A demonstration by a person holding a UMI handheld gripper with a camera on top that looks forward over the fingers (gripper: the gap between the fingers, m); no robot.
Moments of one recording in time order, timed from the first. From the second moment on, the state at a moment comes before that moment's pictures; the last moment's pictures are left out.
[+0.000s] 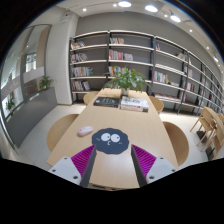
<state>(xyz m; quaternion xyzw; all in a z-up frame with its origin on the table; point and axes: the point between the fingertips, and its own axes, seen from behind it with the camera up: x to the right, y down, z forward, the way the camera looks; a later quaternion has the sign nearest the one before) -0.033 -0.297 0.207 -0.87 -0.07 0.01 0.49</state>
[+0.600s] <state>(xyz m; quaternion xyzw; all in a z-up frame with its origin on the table) -0.218 -0.174 0.015 -0.93 -0.03 0.03 0.36</state>
